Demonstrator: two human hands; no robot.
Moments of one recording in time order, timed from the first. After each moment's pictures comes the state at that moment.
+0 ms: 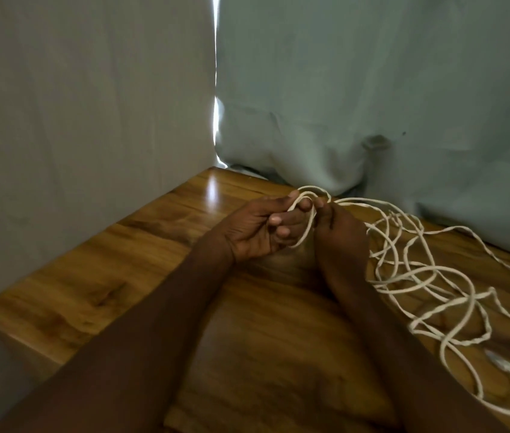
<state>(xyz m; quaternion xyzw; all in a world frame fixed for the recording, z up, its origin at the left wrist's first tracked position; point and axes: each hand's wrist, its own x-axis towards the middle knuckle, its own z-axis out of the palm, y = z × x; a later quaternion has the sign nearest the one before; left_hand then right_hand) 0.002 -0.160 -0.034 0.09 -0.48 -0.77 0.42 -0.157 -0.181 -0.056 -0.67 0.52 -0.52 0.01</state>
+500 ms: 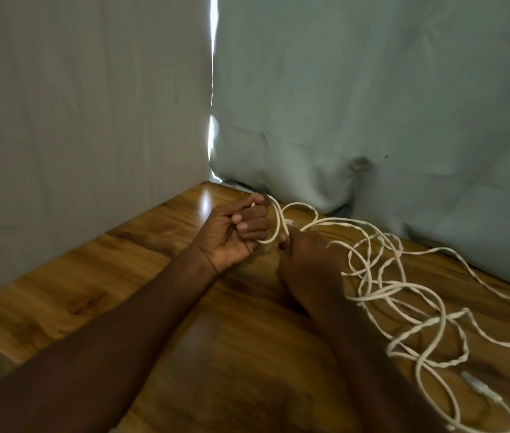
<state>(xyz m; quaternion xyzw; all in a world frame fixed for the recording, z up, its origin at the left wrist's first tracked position) 0.011 -0.173 -0.036 -0.01 -0.33 -0.79 0.52 -0.155 -0.160 -0.047 -0.79 0.55 -0.27 -0.06</state>
